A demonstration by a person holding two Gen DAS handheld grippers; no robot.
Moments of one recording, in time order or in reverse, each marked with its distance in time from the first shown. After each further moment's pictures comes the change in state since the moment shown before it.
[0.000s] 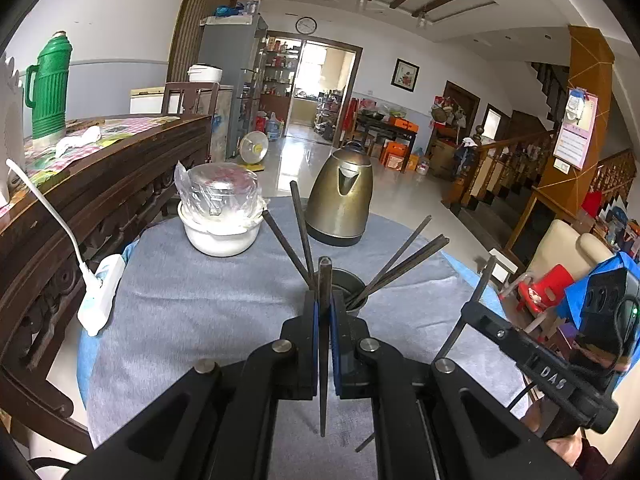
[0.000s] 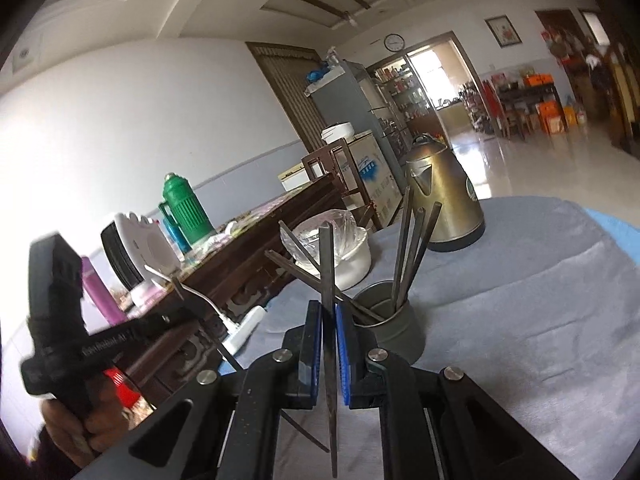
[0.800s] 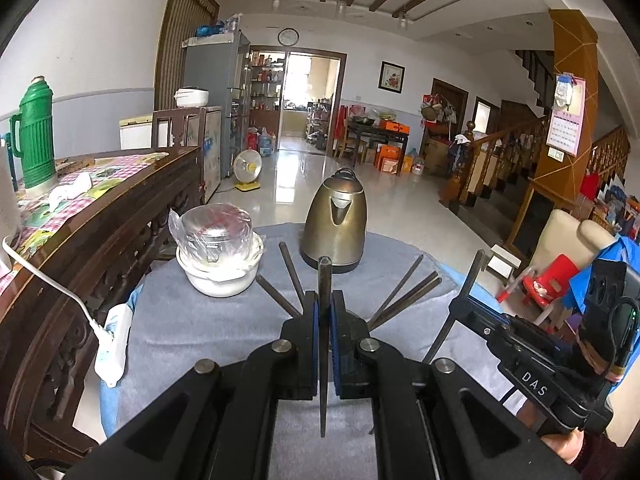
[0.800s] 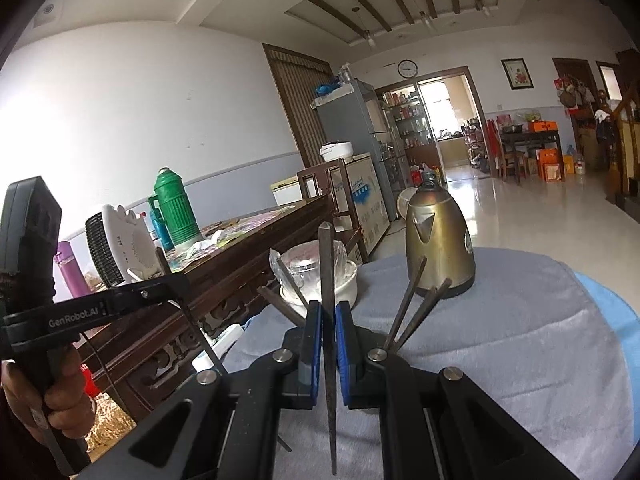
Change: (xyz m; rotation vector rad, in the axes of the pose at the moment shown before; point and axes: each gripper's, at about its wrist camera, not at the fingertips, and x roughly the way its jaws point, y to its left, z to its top) left arm -0.004 -0.012 0.050 0.087 -0.028 0.010; right arm 0.012 0.026 0.039 -0.138 -0.054 -0.068
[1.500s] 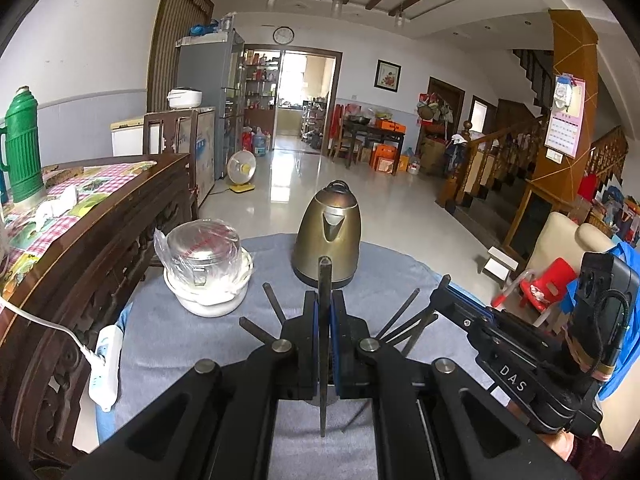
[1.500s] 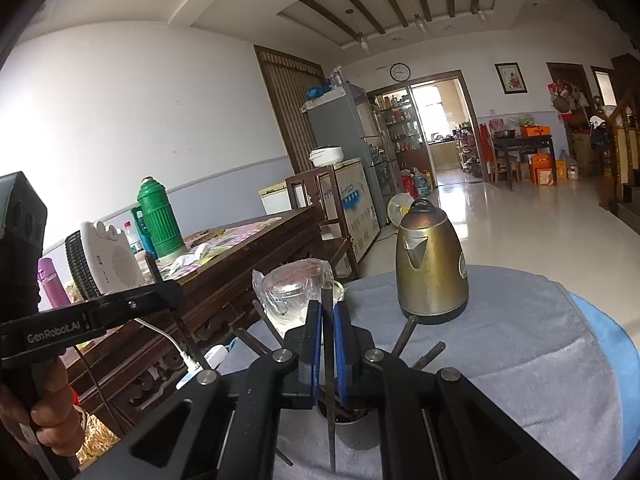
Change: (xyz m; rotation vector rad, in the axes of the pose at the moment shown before) left arm 0.024 -0.010 0.033 0.005 0.007 -0.015; right arm 0.031 -0.009 0.039 0.002 -0.005 -0.038
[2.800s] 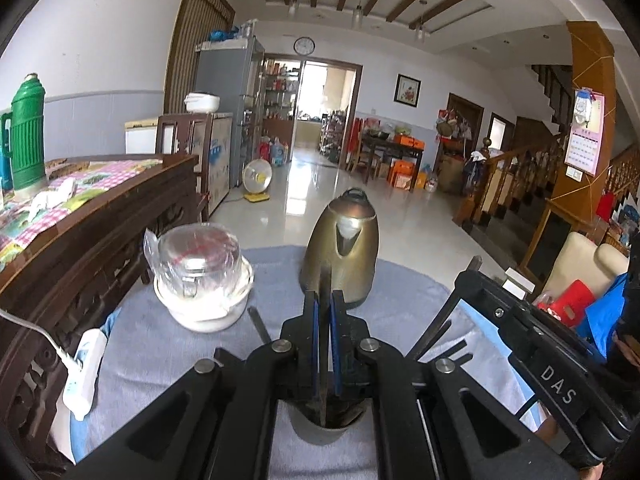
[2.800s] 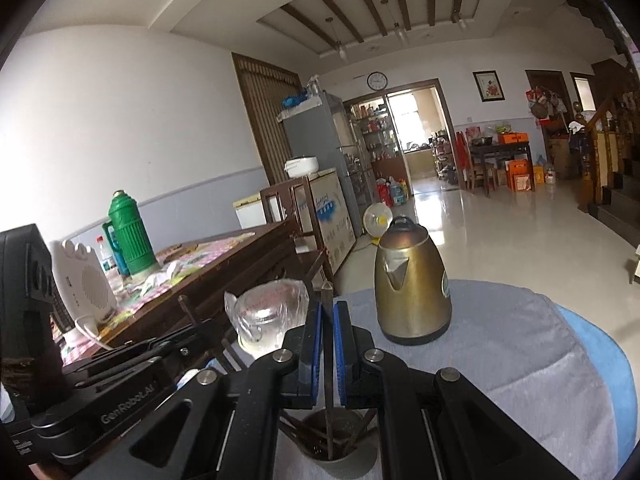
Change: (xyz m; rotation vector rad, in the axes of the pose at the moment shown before) left arm 0.064 -0.001 -0.004 -0.051 -0.052 0.061; right arm 0.028 -0.001 0.021 0.011 -0.032 -0.098
